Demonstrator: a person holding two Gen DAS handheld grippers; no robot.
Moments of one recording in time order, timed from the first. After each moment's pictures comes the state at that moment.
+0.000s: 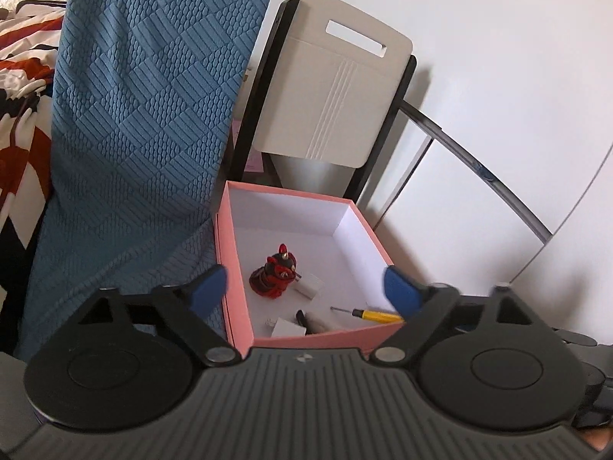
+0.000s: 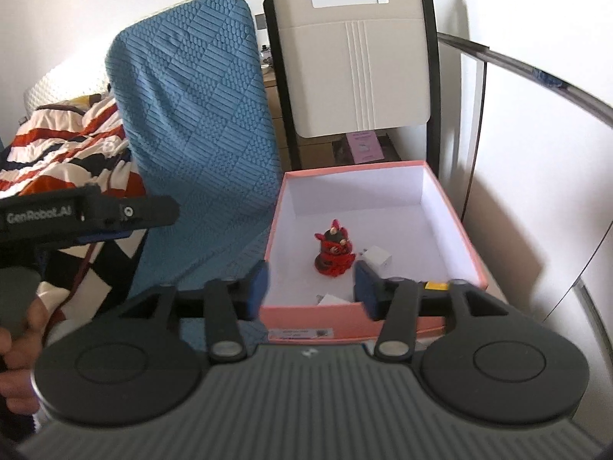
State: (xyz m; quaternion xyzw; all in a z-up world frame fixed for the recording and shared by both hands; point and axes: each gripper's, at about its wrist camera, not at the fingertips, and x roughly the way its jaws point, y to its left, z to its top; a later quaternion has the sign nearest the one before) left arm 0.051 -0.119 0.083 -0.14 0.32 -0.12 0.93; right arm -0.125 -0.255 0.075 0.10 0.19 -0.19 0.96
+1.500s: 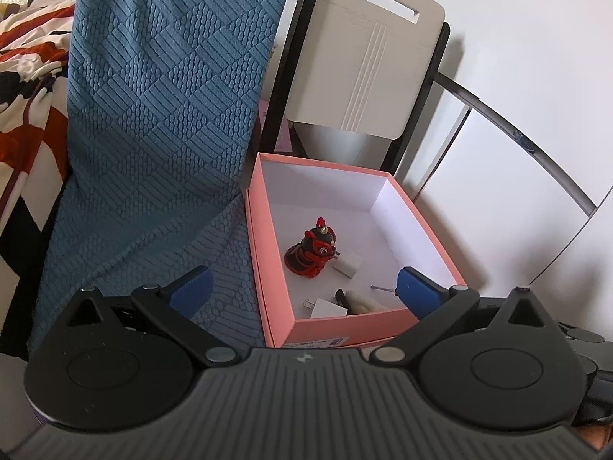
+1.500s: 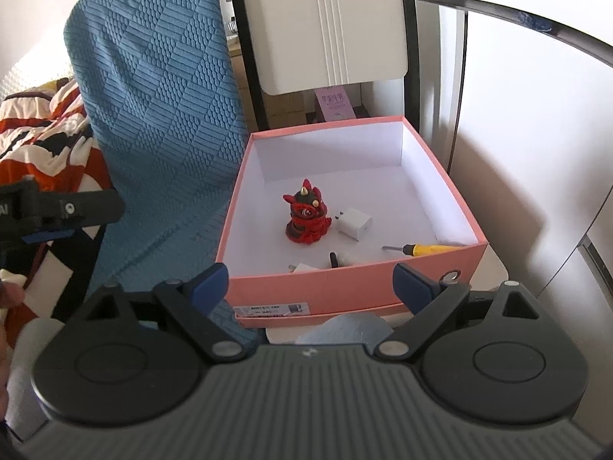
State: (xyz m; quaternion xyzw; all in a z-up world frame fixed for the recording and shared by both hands) left arm 0.077 -0.112 0.042 -0.12 0.35 -0.08 0.93; right arm -0.097 -0.276 0.026 0.11 0.22 -0.24 0.94
